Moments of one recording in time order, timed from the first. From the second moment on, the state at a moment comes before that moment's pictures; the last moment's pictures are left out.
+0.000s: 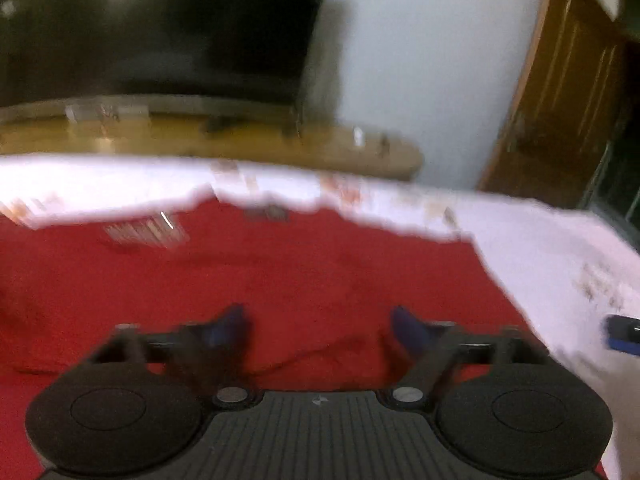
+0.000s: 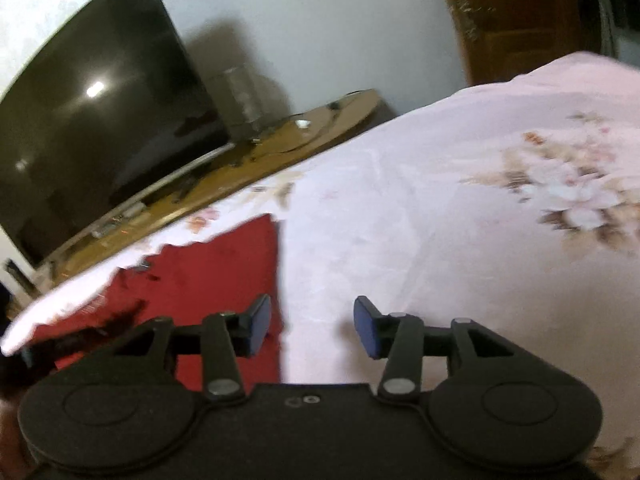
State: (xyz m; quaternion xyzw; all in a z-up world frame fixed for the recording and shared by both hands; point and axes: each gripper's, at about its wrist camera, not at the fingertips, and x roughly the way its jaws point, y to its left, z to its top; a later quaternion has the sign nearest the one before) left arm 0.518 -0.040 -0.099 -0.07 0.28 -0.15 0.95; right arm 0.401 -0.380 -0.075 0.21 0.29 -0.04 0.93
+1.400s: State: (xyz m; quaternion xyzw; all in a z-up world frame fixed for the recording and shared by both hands) left arm 0.508 0.155 -0.138 -0.06 0.35 -0.01 0.94; right arm 0.476 -0.292 -0.086 0.15 0.31 0.05 0.94
